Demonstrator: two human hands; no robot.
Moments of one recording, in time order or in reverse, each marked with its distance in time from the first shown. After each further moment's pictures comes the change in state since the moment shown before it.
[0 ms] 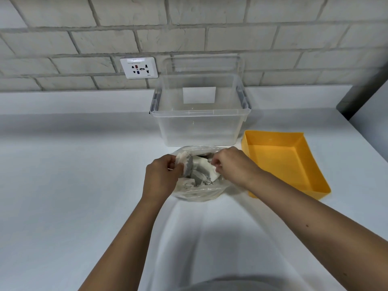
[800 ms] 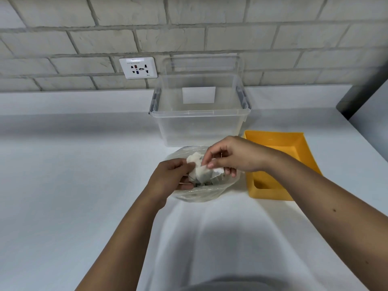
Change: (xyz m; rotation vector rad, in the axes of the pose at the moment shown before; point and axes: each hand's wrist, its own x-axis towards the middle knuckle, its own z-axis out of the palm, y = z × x) left_hand -0.007 0.017 -0.005 -0.469 -0.361 -0.250; right_hand -0.011 -0.005 -0.056 0.554 -0.270 -0.178
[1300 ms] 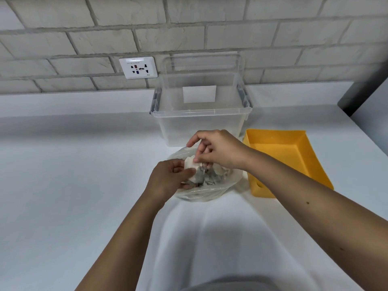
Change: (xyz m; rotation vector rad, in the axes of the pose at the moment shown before) left_hand -0.002 -0.002 -0.007 0.108 0.031 0.064; right_hand 0.030 -0.010 0.021 0.048 0.200 -0.075
